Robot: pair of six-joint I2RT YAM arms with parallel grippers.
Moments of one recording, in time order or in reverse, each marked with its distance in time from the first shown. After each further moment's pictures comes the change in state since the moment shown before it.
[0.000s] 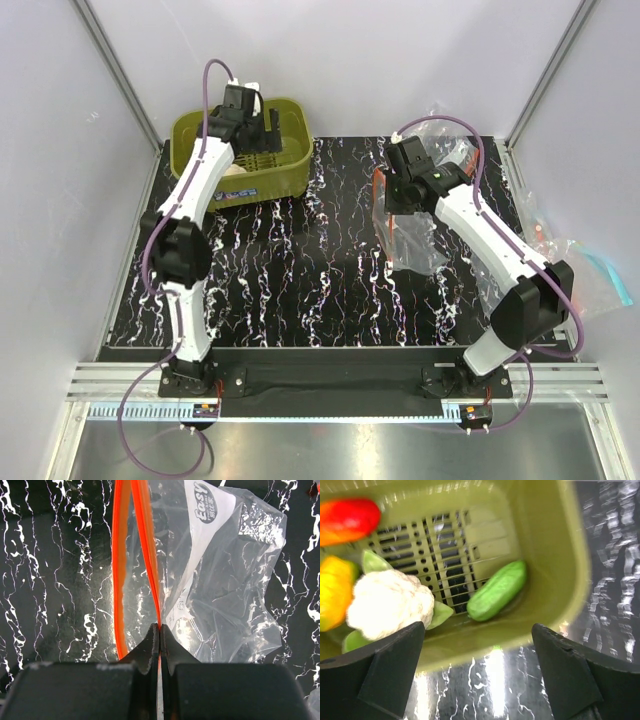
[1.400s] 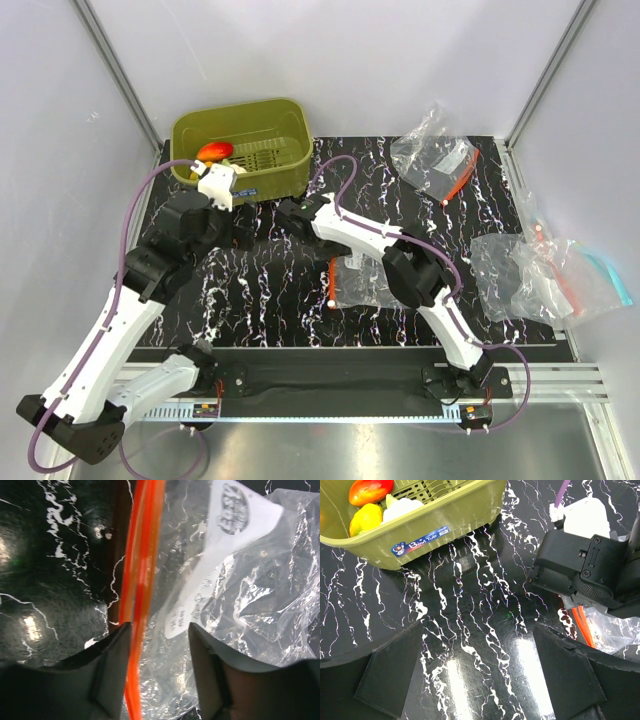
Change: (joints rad) left arm -0.237 -1.099 -0.939 0.040 -0.122 0.158; right arm 0.409 0.704 0.441 -0.370 0.412 0.426
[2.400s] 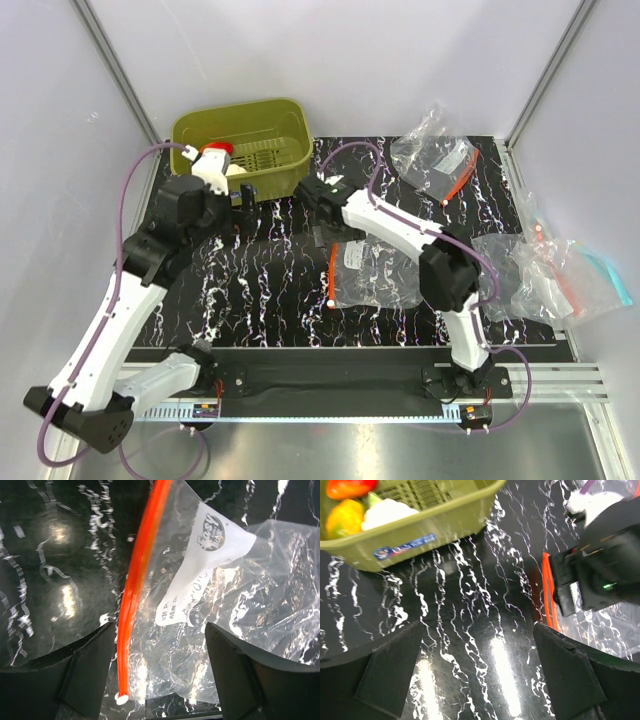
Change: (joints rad) left arm 0.068 0.097 0.096 -0.002 0.099 -0.105; right arm -0.097 -0.245 -0.163 0.201 -0.204 -0.230
